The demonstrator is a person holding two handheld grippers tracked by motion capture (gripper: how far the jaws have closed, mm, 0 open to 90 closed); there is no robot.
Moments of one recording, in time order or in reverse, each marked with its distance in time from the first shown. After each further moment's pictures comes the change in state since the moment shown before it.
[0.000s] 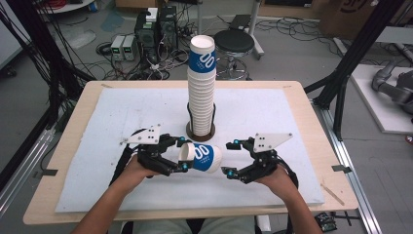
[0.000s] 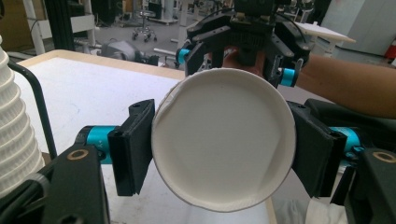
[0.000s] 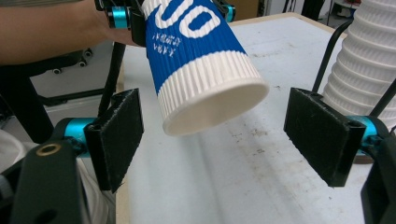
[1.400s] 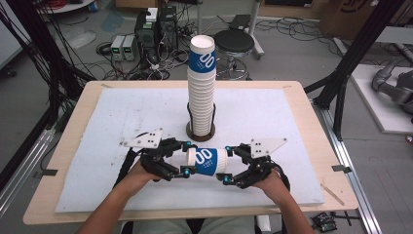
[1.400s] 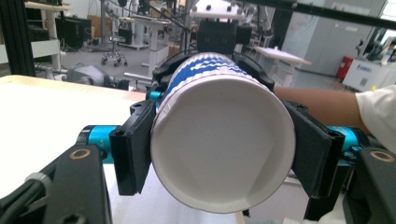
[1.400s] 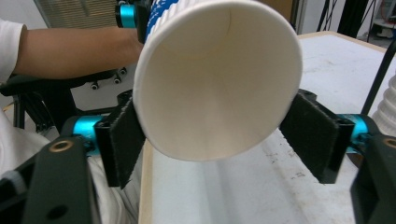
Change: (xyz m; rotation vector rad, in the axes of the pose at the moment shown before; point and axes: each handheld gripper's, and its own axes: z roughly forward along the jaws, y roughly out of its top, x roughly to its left) left arm -0.006 -0.006 0.011 -0.083 -0.127 0.013; right arm 0.003 -0.014 0.015 -0.089 0.129 -0.003
